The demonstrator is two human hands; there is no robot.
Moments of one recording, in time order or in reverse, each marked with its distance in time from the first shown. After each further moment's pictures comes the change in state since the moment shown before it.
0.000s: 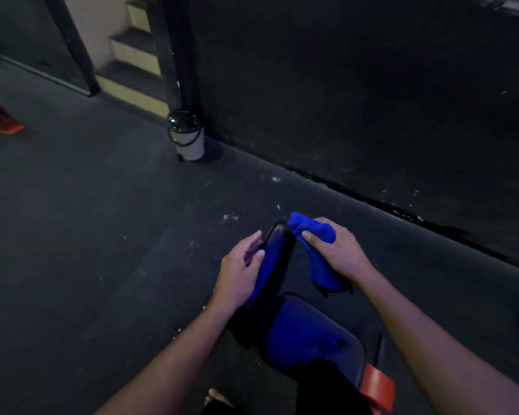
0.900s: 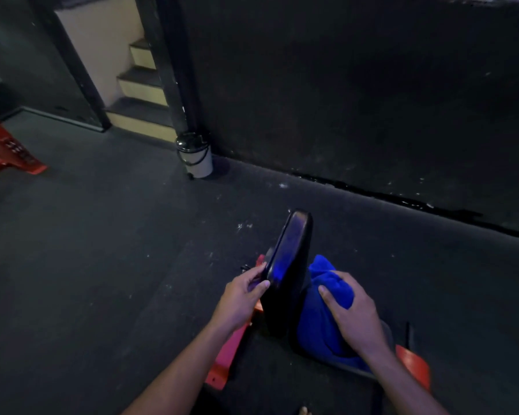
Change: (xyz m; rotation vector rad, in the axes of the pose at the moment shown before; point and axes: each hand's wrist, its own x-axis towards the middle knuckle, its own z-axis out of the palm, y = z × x) left_hand -0.081 -0.025 -0.063 0.073 -0.262 -0.125; right_hand -0.166 0.005 0.096 0.172 0.329 0.075
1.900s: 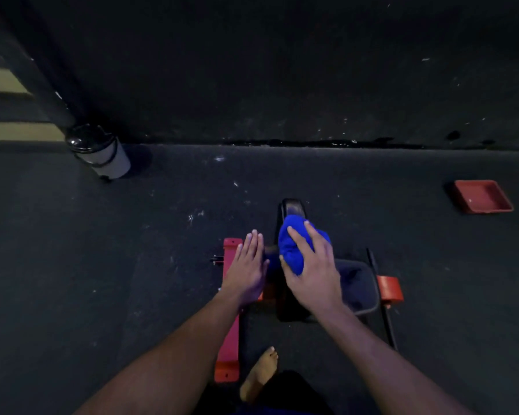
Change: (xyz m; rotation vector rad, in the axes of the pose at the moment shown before) left_hand 0.157 -0.060 -0.031 0.896 -0.439 0.412; right_hand 0.072 -0.064 0.127 -0.530 0.271 0.070
